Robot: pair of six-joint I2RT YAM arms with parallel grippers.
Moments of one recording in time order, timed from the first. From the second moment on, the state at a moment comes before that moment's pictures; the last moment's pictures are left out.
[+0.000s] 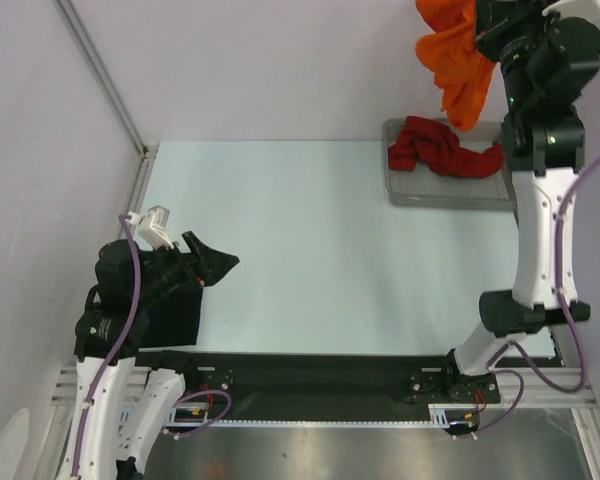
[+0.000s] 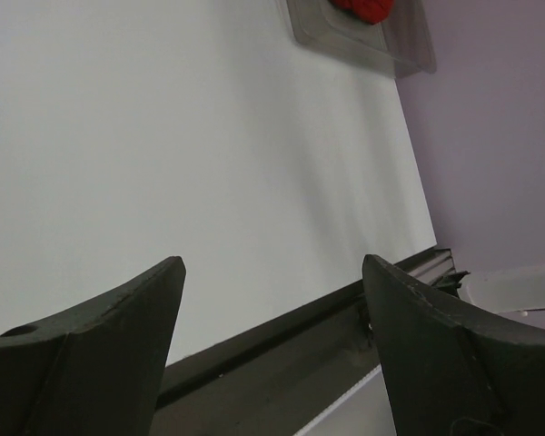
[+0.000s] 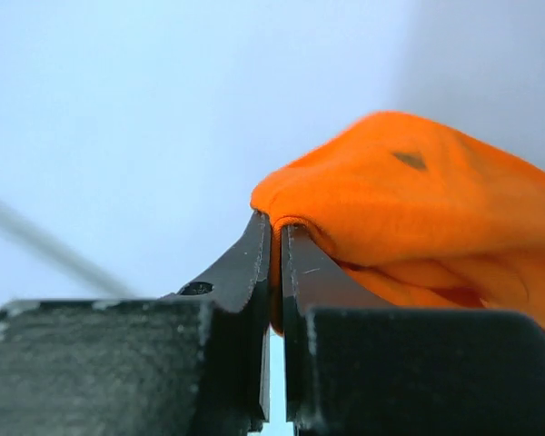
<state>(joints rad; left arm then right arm) -0.10 0.59 0.93 -0.76 0.48 -0.55 0.07 1.71 2.41 -0.42 0.11 0.63</state>
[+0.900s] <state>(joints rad) -0.47 0.57 0.69 -0.72 0.45 -0.78 0.45 0.69 0.79 -0.85 -0.32 0.78</state>
